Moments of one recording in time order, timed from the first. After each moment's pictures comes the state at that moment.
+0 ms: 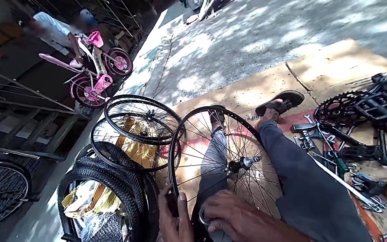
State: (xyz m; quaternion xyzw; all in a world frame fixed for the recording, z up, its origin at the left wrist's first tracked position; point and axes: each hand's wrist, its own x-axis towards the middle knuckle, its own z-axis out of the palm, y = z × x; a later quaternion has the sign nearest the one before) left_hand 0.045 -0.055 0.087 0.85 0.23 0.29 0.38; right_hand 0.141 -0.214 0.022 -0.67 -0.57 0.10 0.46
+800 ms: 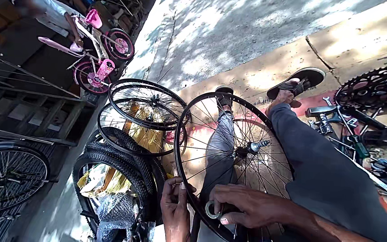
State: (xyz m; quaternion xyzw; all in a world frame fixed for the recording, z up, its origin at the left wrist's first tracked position) left_hand 0.026 -0.028 0.077 0.71 0.21 0.26 0.62; right_hand 0.145 -0.206 0.011 -0.58 -0.59 0.29 0.48
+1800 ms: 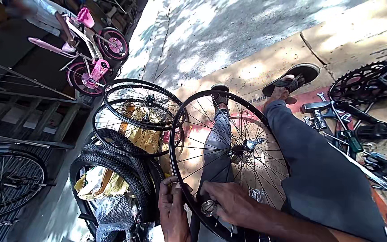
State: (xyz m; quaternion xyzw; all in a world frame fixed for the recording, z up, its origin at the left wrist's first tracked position) left_hand 0.033 -0.040 0.083 0.69 0.27 0.25 0.63; right_hand 0.116 -0.186 0.011 -0.71 -0.49 0.17 0.48
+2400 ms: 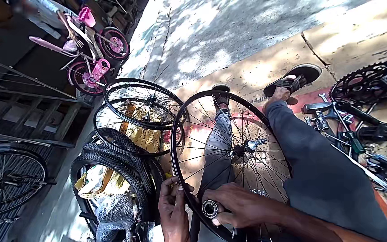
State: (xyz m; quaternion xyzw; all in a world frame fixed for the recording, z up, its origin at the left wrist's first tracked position) left_hand 0.030 -0.038 0.083 0.70 0.23 0.25 0.62; right_hand 0.136 -0.198 0.018 -0.64 -0.58 0.27 0.44
